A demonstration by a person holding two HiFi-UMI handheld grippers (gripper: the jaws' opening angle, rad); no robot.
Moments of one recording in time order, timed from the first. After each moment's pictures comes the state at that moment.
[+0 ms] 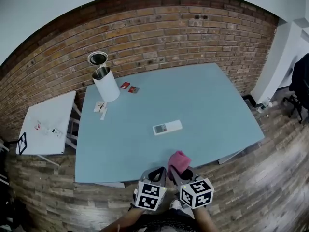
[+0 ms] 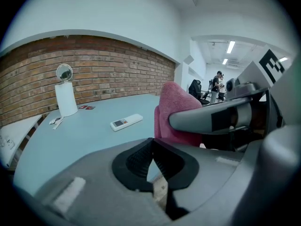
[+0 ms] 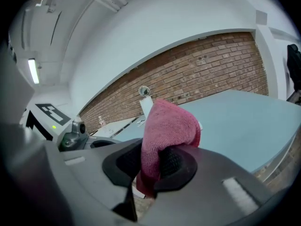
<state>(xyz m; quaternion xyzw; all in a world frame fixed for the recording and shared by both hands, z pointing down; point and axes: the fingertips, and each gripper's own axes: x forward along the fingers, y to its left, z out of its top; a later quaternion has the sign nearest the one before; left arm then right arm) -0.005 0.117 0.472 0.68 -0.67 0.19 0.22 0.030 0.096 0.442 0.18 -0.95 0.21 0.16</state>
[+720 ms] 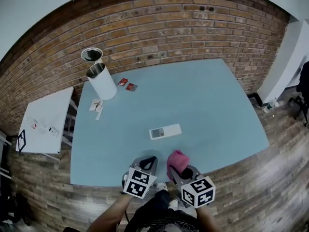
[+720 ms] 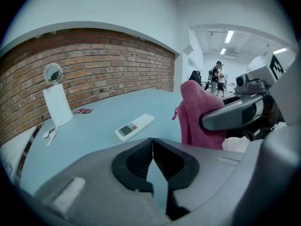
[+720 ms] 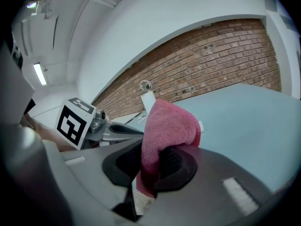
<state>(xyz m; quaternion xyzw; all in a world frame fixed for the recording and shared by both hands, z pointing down) -0.062 0.050 0.494 0.68 -0.66 0.25 0.22 0.017 0.043 0.464 0.11 -0.95 0.21 0.18</state>
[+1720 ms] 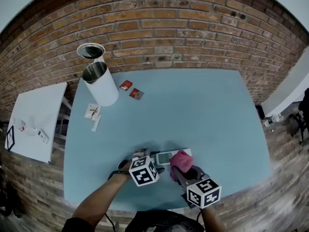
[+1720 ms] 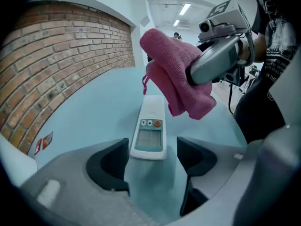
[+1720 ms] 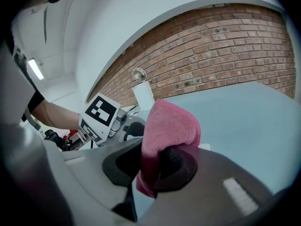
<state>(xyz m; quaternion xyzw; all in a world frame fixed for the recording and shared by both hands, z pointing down) -0.137 -0.047 0.572 0.79 -0.40 0.43 0.18 -0.088 -0.051 0.484 0.08 -0.94 0.20 0.25</state>
